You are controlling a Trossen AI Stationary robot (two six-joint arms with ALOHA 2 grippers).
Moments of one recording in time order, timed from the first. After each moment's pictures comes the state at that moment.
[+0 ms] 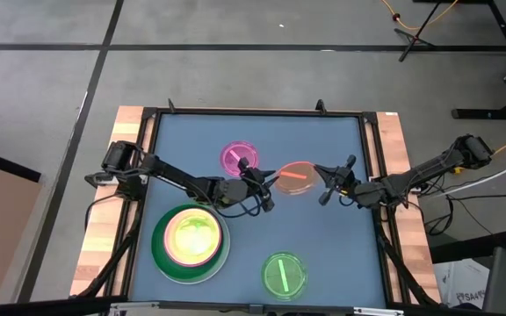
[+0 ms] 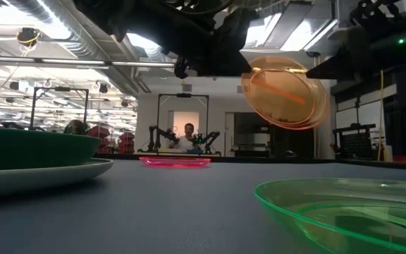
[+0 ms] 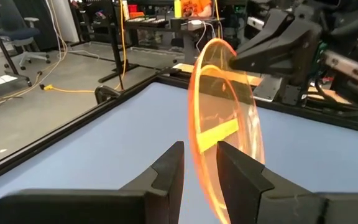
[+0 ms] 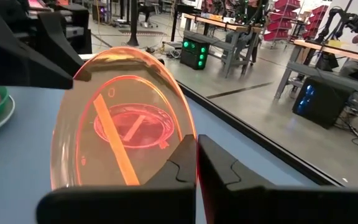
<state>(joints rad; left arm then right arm) -0.16 1.85 1.03 0.58 -0.72 -0.16 0.40 0.86 0.25 0.34 1.00 0.12</state>
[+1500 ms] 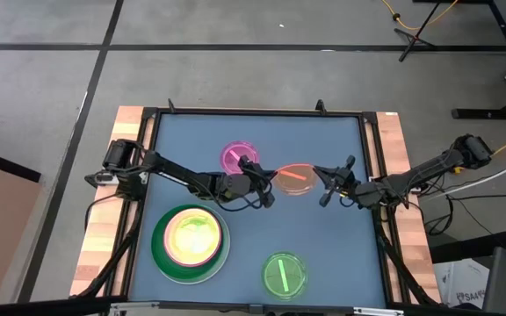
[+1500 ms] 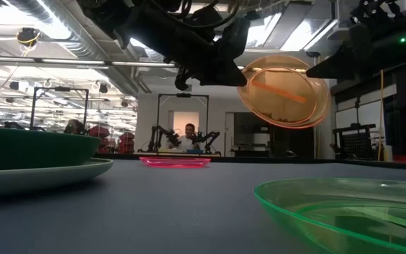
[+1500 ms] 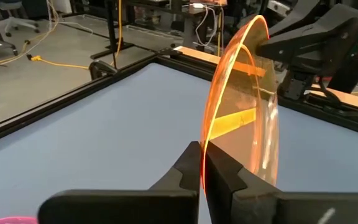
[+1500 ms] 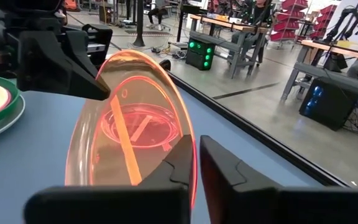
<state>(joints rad) -0.11 1.85 1.03 0.51 -0.64 -0.29 0.40 0.86 0.25 0.35 0.98 0.12</state>
